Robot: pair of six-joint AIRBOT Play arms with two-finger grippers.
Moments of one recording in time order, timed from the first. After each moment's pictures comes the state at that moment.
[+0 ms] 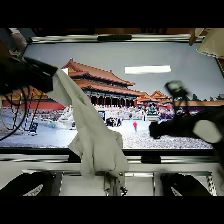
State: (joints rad) left arm -0.47 -0.92 1.40 1.55 -1.05 -1.51; right arm 0.50 -0.79 0.99 -1.50 1.52 1.85
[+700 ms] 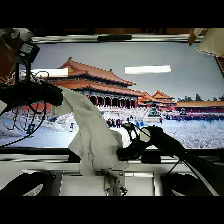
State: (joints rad) left arm -0.43 -0.91 1.22 1.60 -1.06 -1.53; right arm 0.69 -1.18 0.63 -0.98 1.11 1.68
